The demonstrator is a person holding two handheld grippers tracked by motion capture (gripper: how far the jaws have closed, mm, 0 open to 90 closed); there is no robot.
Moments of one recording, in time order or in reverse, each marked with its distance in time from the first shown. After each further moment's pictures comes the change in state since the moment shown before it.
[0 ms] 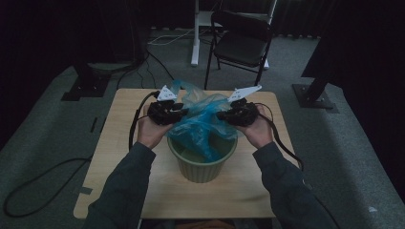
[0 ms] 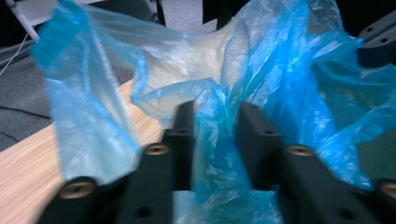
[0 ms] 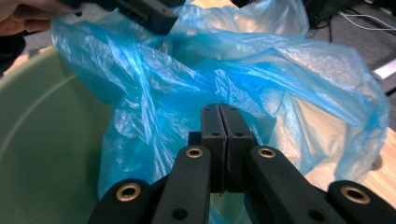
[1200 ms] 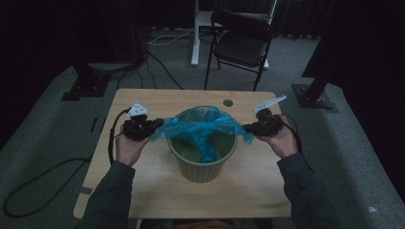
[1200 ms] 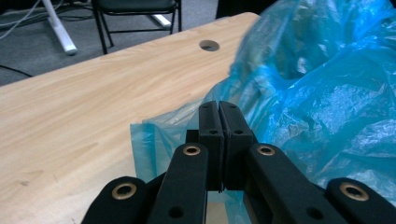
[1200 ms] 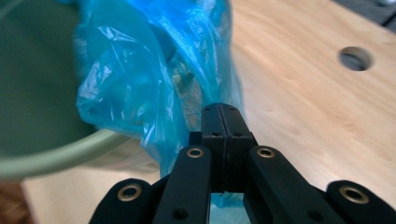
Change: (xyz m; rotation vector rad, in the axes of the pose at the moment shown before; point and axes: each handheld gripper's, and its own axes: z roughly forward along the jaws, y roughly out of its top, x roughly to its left) left arm 0.019 -0.074 -0.047 -0.017 -0.001 -0.146; right arm -0.031 -0.069 -0.033 0.125 0.023 0.155
